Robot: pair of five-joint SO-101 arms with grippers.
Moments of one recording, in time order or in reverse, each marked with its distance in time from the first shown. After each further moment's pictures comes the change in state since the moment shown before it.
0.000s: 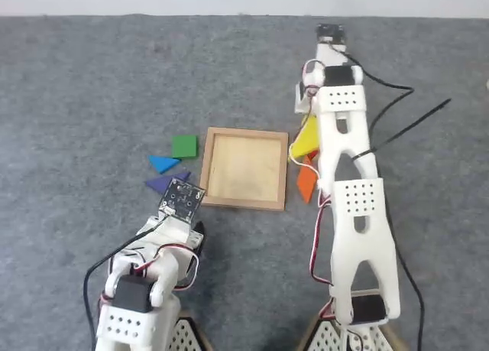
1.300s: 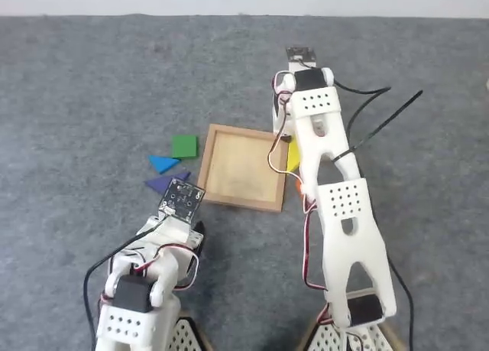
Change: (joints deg) left arm 0.0 0.0 0.0 0.0 0.0; right arm -6.9 -0.3 2.5 13.5 -3.0
